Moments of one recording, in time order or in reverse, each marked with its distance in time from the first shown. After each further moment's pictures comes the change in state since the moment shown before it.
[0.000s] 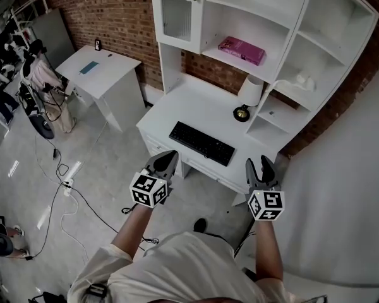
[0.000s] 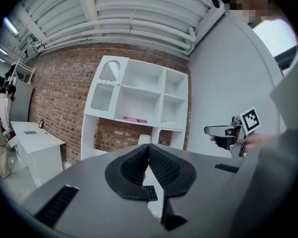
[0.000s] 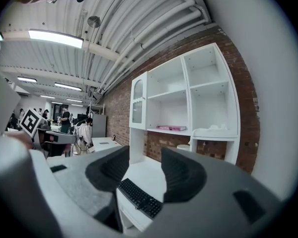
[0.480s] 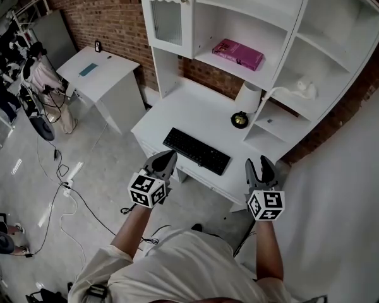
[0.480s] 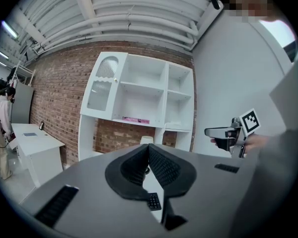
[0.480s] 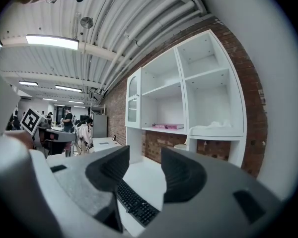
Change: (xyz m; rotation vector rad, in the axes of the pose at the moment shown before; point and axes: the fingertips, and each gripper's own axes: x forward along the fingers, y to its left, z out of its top) left arm 0.079 -0.006 0.007 0.010 0.004 0.043; right arm 0.052 -0.074 -0.009 0.021 0.009 0.043
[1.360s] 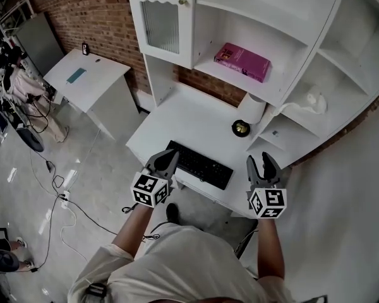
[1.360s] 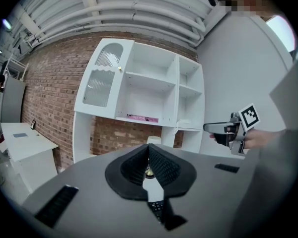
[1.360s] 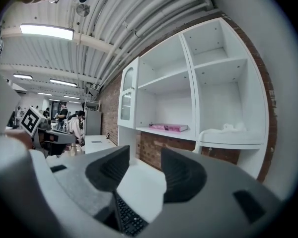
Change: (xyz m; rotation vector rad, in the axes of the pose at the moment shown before) left arm 0.099 0.090 0.013 0.003 0.031 -0.057; right arm 0.123 -0.012 0.020 -0.028 0.021 -0.049
